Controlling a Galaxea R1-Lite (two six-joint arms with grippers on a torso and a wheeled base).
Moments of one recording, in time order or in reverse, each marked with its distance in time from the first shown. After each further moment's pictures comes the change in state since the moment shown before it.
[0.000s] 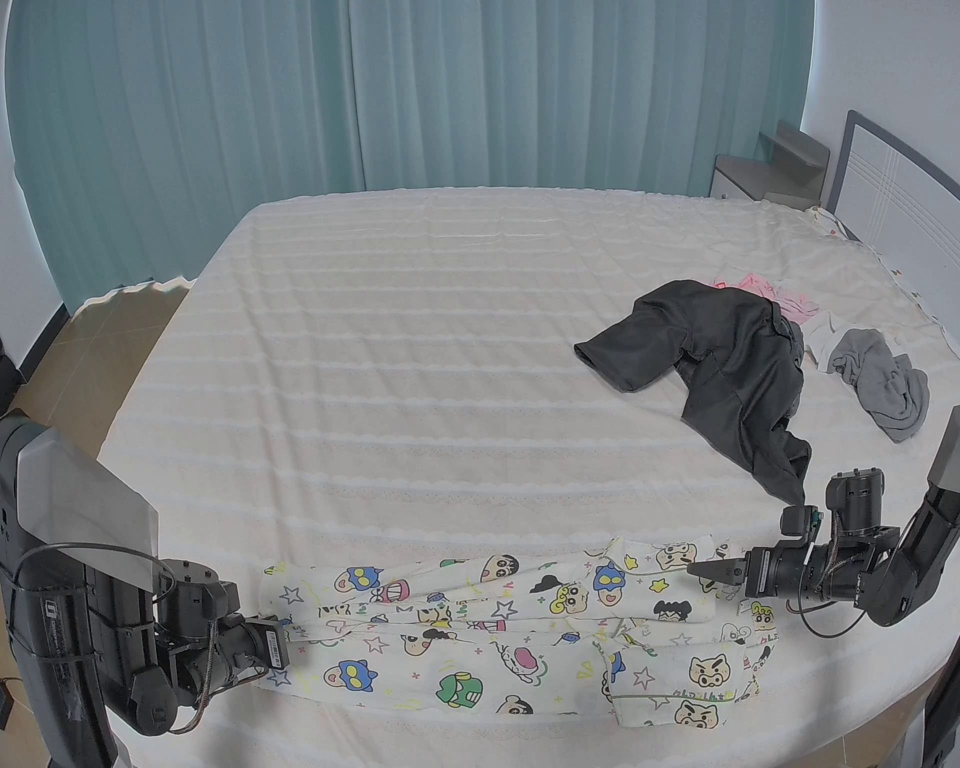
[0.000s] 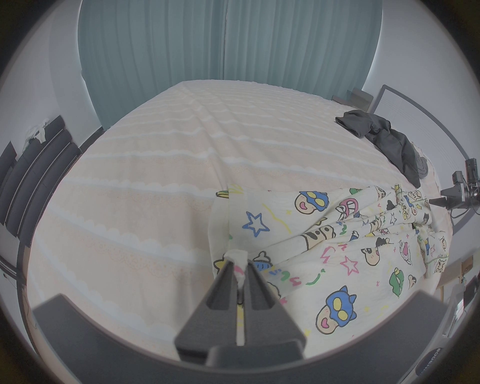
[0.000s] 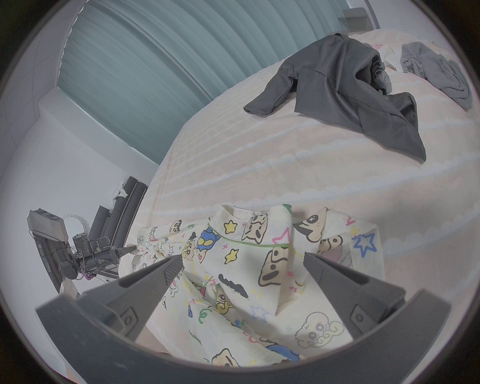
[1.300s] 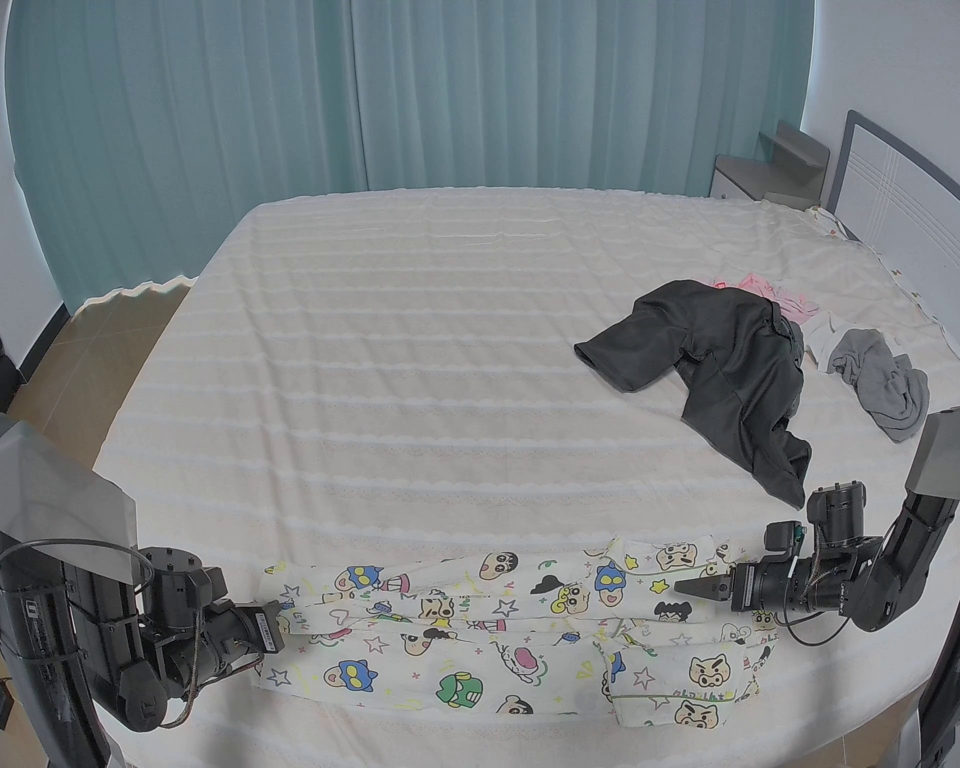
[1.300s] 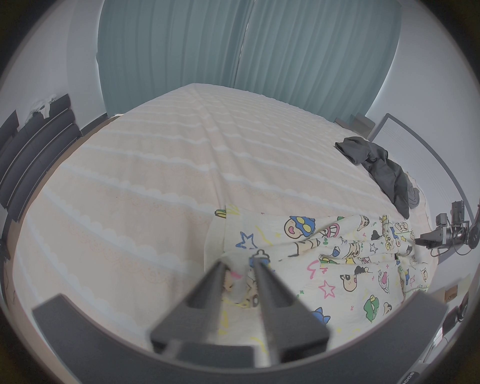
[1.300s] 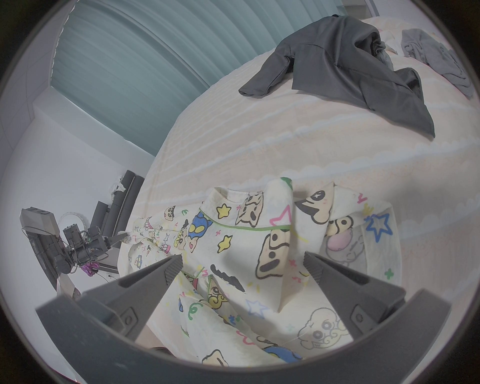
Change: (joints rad) left arm 0.023 -0.068 0.000 0.000 -0.059 -0.116; right arm 0.021 0.086 -0.014 -0.004 -0.001 -0.005
